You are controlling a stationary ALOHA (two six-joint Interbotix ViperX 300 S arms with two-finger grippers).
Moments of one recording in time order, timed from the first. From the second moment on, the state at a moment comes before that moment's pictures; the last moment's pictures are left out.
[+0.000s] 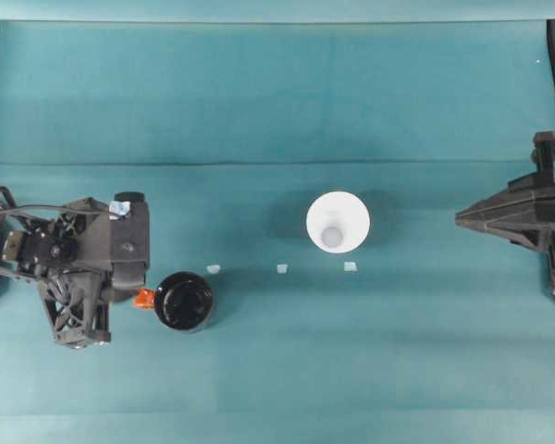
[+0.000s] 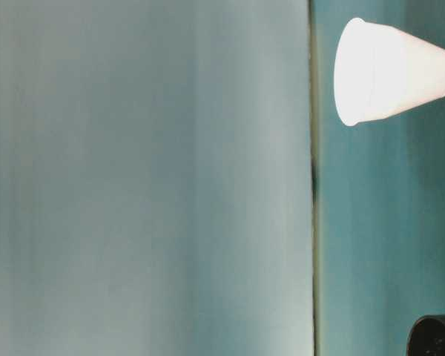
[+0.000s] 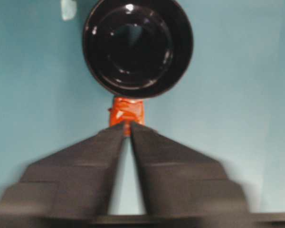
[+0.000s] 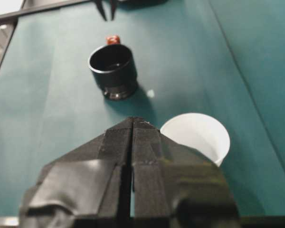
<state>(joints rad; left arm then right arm) -0.16 -0.36 0.81 0.01 0.63 -0.30 0.00 -1.01 1.17 0.04 0.10 0.16</state>
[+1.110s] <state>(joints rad) -0.16 -0.11 0.82 0.02 0.50 -0.30 -0.01 -1.01 1.17 0.04 0.09 0.17</state>
